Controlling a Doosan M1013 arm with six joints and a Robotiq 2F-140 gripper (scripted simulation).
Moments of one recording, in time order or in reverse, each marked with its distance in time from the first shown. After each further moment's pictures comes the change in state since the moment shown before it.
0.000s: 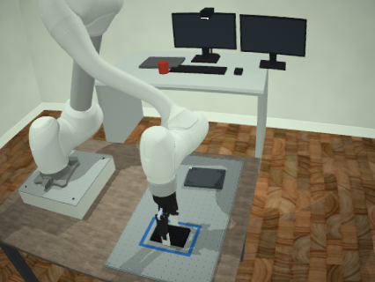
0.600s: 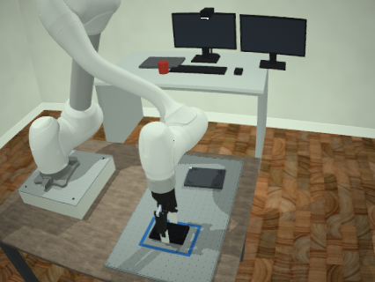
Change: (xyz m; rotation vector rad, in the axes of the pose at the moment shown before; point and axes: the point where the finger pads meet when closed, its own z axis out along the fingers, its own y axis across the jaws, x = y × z) arm -0.003 -0.001 -0.013 0.001 -0.003 0.000
